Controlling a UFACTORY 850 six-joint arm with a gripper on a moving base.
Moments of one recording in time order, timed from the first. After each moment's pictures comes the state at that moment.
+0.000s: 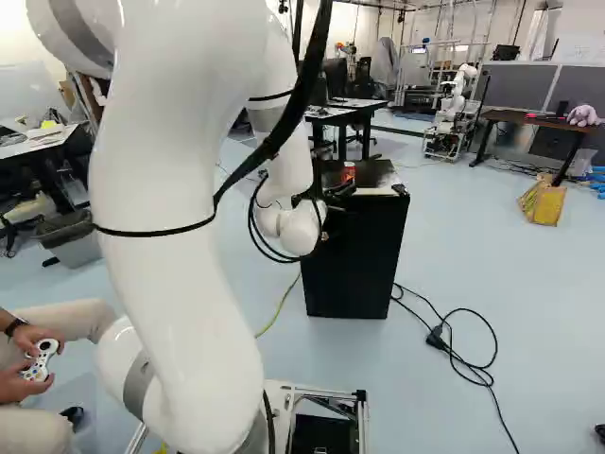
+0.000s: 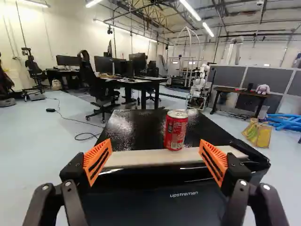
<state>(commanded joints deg) -18.5 -18.5 -31.5 -12.3 75.9 0.0</state>
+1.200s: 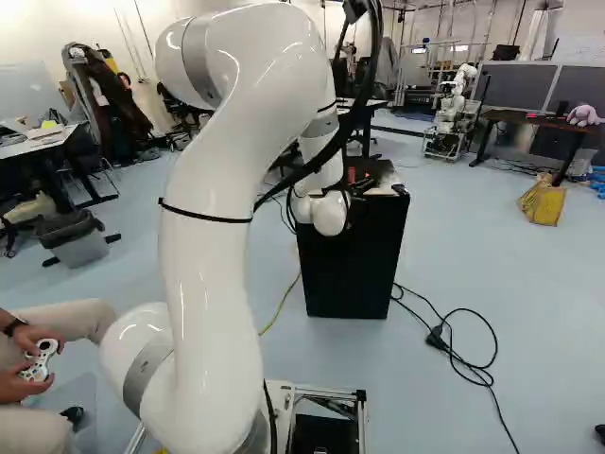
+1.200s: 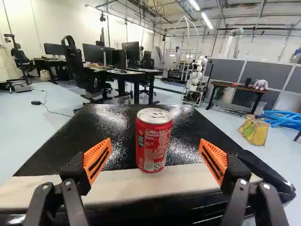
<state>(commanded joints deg) -21.9 -33.8 -51.5 -13.9 69.0 0.0</state>
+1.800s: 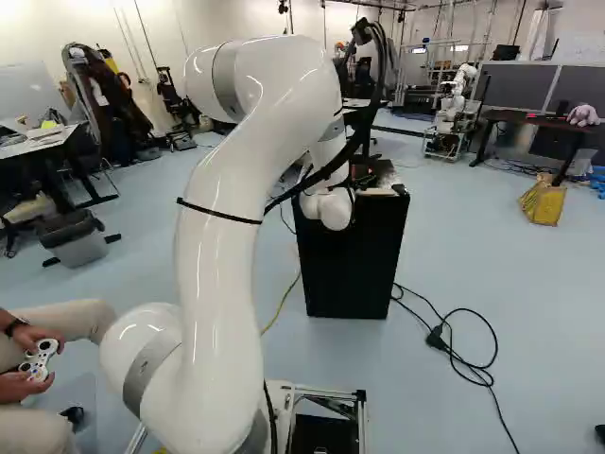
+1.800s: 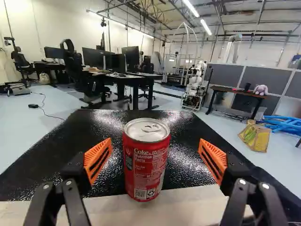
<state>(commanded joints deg) -21.7 -38.4 -57.9 -13.9 69.0 0.0</state>
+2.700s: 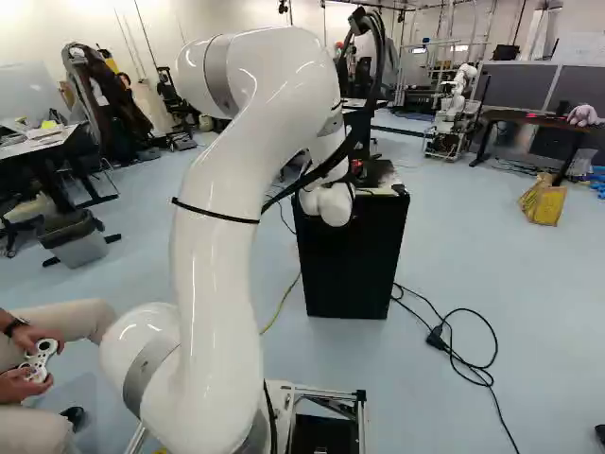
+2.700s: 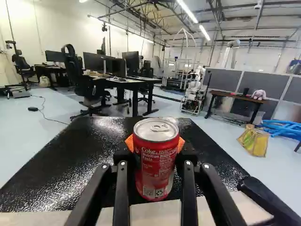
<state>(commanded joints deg) -21.7 -36.1 -57.7 -13.9 69.0 0.0</state>
